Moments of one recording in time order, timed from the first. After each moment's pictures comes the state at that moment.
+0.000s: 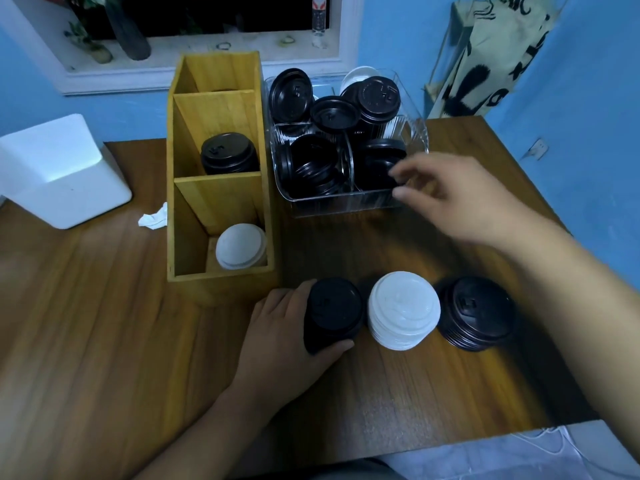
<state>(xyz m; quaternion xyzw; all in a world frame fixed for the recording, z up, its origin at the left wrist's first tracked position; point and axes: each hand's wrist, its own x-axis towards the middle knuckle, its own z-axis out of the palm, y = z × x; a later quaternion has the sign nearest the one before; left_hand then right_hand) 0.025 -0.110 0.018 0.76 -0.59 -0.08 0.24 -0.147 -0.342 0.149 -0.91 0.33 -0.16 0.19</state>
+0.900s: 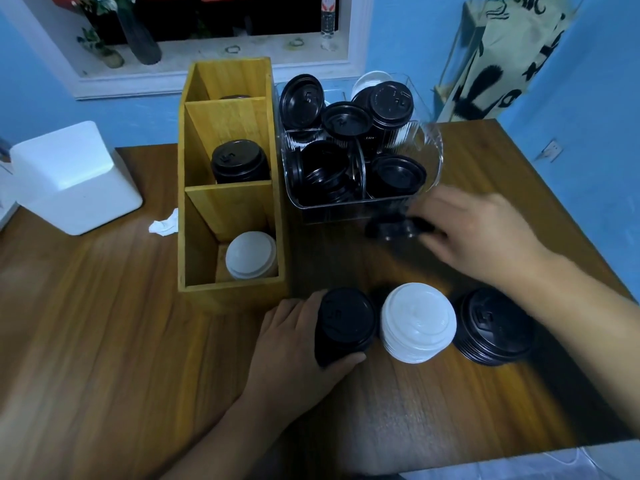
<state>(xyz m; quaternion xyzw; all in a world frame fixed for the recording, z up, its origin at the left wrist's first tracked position) 0.026 -0.110 0.019 0.76 -0.60 -0.09 0.24 -0.163 -0.337 0.116 -0.95 0.18 -0.23 -0.06</state>
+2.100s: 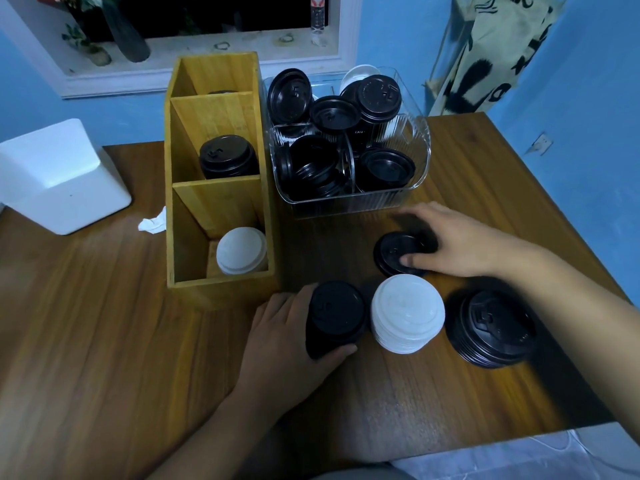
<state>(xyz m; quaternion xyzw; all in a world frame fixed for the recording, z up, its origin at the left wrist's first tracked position) 0.026 -0.110 0.018 0.76 -0.60 -0.09 0.24 -0.174 -0.365 0.079 -0.90 0.35 0.04 0.26</state>
